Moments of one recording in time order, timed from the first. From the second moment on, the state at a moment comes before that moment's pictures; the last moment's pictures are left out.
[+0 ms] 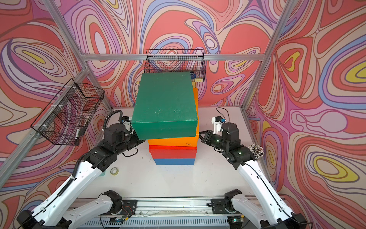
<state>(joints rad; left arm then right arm) -0.49 0.97 1.01 -0.46 0.10 -0.87 0.31 0.95 0.94 -0.42 -0.45 0.74</state>
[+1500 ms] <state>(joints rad) -0.54 0.91 0.99 -0.50 0.05 -0.89 0.34 0.89 0.92 -0.45 -0.44 0.78</state>
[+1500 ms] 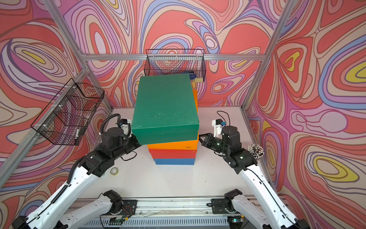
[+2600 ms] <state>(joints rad) -0.54 0.93 0.99 -0.47 0.04 -0.89 0.34 0.90 0.92 -0.44 -0.41 0.80</state>
